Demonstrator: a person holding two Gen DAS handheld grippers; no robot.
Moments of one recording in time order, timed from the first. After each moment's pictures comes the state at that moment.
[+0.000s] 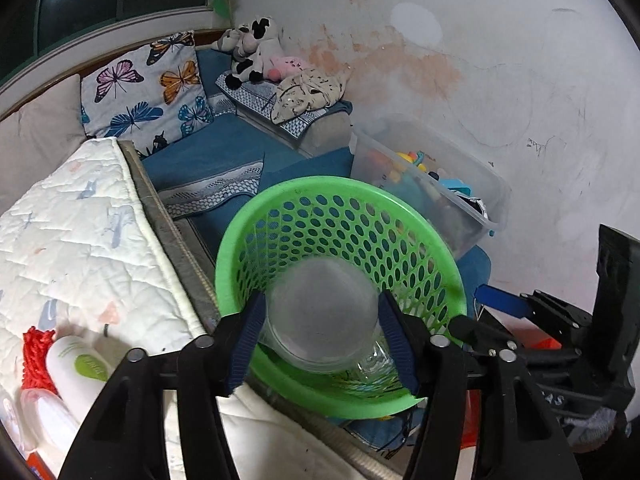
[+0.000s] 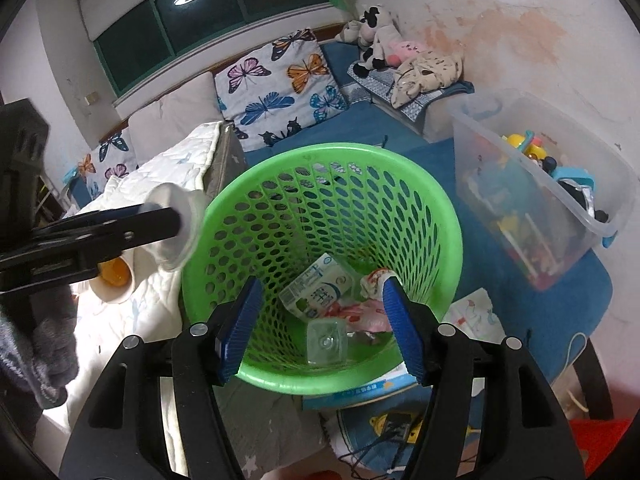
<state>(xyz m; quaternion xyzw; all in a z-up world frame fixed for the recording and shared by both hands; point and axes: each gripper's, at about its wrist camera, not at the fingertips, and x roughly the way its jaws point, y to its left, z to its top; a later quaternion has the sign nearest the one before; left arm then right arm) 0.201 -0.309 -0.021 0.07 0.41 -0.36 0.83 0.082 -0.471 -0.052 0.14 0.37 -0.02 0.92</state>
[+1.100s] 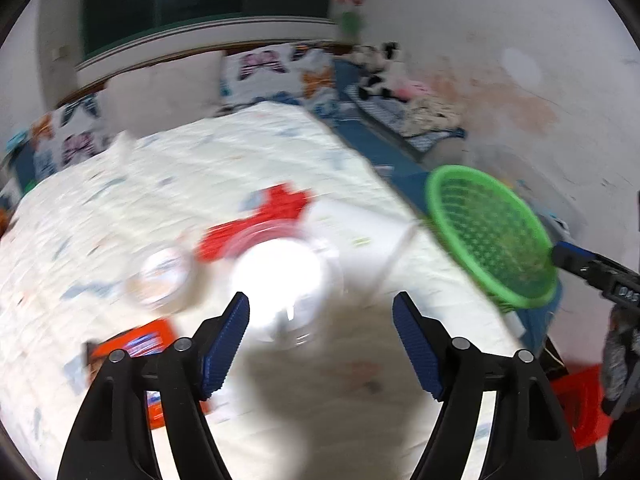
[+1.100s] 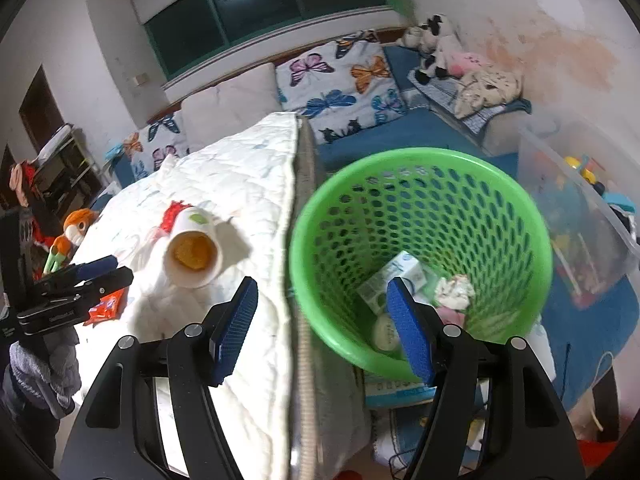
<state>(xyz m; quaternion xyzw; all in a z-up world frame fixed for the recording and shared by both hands) 0.150 -0.089 -0.035 0.03 0.39 -0.17 0.90 0.088 -0.384 -0.034 0.11 0.36 0.07 0.92</state>
